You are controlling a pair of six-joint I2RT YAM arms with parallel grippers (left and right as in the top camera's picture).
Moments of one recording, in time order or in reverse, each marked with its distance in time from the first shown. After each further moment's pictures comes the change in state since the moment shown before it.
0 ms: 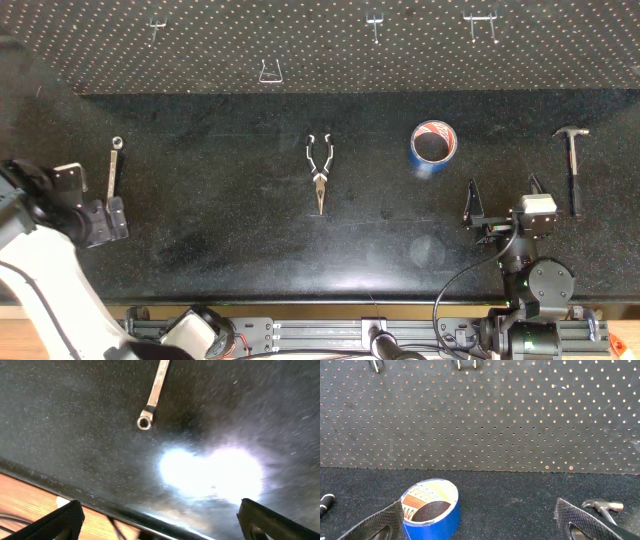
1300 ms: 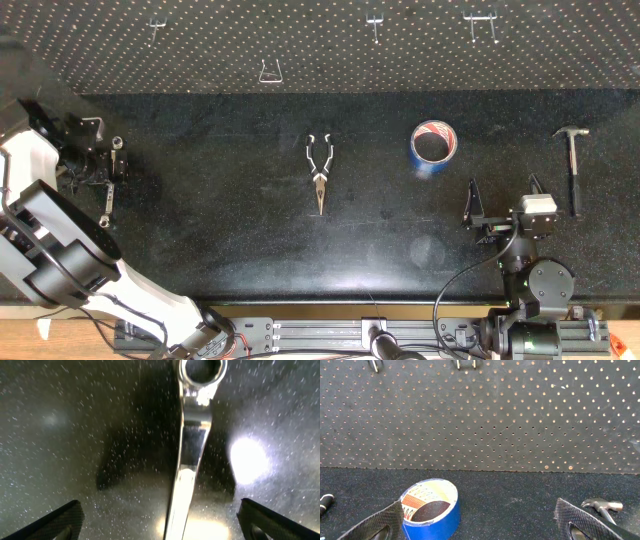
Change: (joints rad) left arm -0.093 0.724 0.329 0.246 0.060 0.096; right arm 0.000 0.000 0.000 0.000 0.003 0.000
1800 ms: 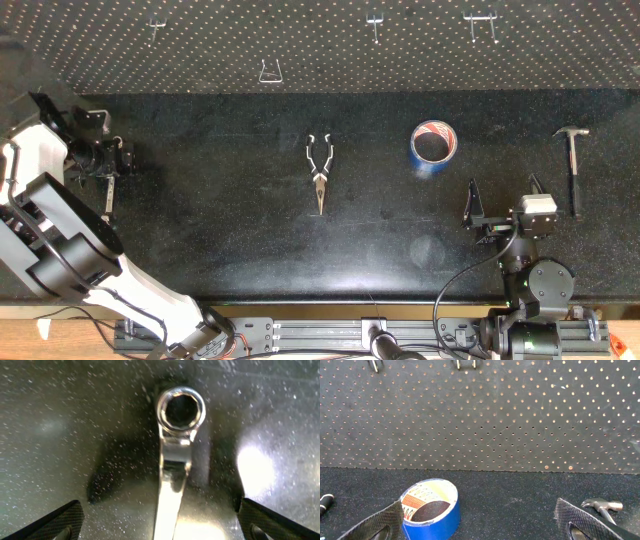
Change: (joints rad) left arm -0.038 0.027 0.007 0.043 0.017 -0.053; right arm 0.000 0.000 0.000 0.000 0.000 0.000
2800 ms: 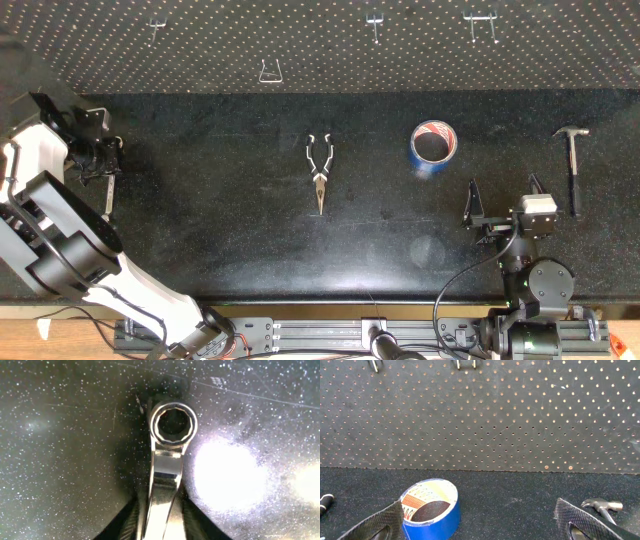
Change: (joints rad) left arm 0.000 0.012 0.004 0.002 0.050 -0.060; right arm 0.000 0.000 0.000 0.000 0.000 0.000
